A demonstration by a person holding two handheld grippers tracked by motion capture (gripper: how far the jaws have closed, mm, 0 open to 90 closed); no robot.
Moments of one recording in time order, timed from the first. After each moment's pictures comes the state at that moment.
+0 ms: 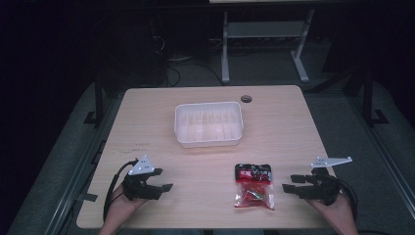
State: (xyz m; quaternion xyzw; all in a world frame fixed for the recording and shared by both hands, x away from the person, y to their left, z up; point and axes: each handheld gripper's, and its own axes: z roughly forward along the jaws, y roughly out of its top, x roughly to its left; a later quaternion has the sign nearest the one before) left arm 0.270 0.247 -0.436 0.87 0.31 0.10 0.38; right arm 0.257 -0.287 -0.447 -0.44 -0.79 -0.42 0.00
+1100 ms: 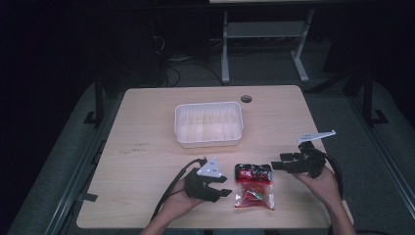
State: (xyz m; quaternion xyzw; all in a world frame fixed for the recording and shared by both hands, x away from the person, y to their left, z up) left arm 0.271 0.075 -0.420 0.91 0.14 0.02 0.39; right arm 0.321 -0.263 -0.425 -0.43 -0.80 -0.42 0.01
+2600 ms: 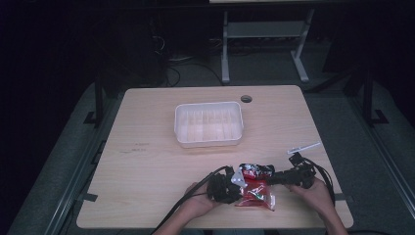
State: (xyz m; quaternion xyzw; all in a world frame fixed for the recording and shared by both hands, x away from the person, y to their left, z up) left arm 0.273 0.023 -0.452 0.96 0.09 0.02 0.28; right arm 0.314 -0.250 -0.470 -0.45 -0.79 -0.38 0.14
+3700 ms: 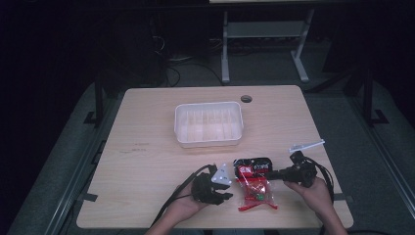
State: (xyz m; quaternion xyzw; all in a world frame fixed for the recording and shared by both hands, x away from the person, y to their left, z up) left arm 0.263 0.068 -0.433 0.94 0.13 0.04 0.32; right arm 0.300 -0.242 -0.438 -0.43 -0.79 -0.43 0.11
